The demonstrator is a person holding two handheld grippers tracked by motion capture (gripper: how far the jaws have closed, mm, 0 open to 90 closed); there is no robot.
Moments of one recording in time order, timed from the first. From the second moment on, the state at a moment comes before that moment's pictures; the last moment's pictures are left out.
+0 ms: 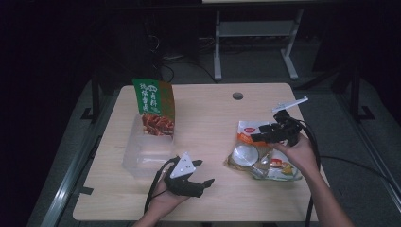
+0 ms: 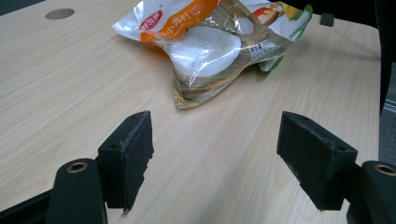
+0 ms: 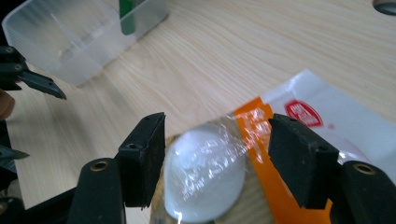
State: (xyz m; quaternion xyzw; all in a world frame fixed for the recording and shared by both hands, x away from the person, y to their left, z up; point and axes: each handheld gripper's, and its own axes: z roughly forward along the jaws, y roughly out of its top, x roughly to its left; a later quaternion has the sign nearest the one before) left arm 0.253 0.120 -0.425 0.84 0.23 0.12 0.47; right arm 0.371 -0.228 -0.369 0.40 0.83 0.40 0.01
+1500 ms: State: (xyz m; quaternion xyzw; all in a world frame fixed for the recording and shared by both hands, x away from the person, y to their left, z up) left arm 0.255 0.115 -0.429 0.84 0.23 0.12 0.47; right arm 0.387 -0.261 -0.436 0.47 0.79 0.39 -0.05
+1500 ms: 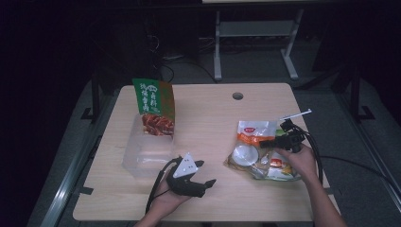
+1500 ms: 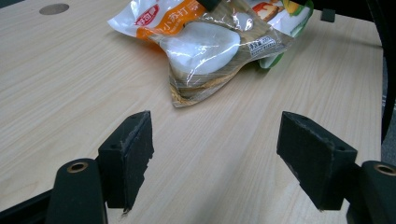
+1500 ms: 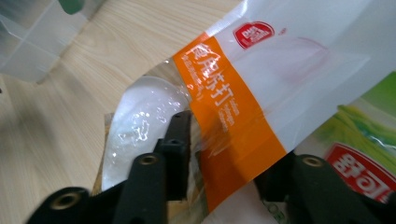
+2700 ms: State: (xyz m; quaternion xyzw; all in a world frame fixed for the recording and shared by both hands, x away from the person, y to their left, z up) left arm 0.299 0.080 -0.438 0.84 0.26 0.07 0.47; right arm 0.322 -0.224 -0.389 0.26 0.84 0.48 0.03
